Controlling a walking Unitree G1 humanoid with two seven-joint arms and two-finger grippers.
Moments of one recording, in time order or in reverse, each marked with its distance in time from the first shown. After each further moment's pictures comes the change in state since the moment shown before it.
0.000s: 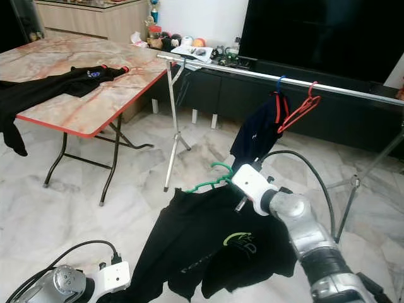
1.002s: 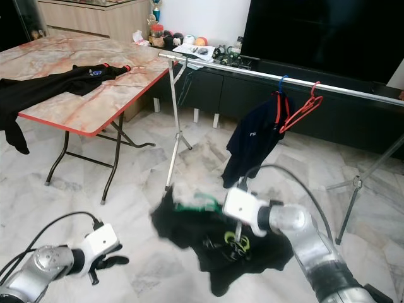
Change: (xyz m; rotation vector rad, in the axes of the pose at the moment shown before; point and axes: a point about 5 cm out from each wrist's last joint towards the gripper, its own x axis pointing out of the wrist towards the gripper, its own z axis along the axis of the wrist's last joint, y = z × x) left arm -0.050 0.051 0.035 -0.078 -0.310 0.336; right arm -0.022 0.036 -0.017 -0.213 0.014 0.466
